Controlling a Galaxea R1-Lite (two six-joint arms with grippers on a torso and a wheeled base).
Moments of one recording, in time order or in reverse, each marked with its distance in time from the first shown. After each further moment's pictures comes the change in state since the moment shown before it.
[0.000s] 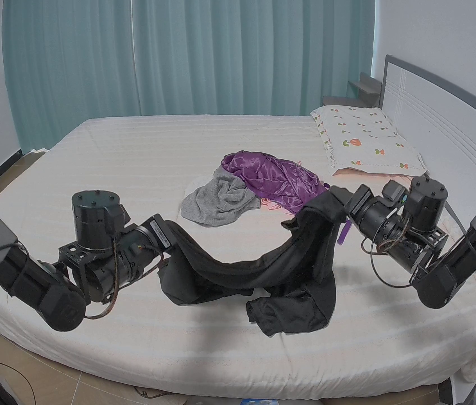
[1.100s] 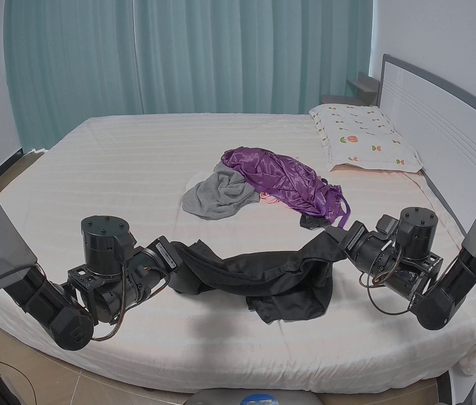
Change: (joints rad) left arm -0.039 0.062 0.106 -0.125 0.008 -0.092; right arm 0.034 0.034 0.149 -0.003 -0.013 0.061
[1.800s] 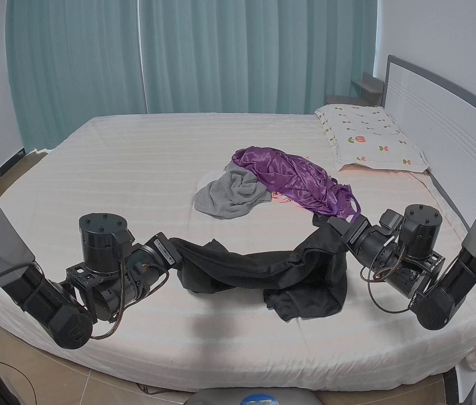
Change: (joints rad) left arm 0.009 -0.007 -0.006 -0.004 0.004 -0.016; right arm 0.000 0.000 0.001 -0.064 -0.031 -0.009
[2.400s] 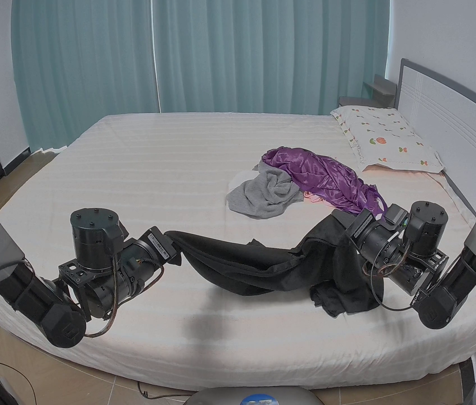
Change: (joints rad) left arm 0.006 -0.036 0.006 0.000 0.001 0.001; right arm -0.008 -0.010 0.003 -0.049 -0.001 -0.002
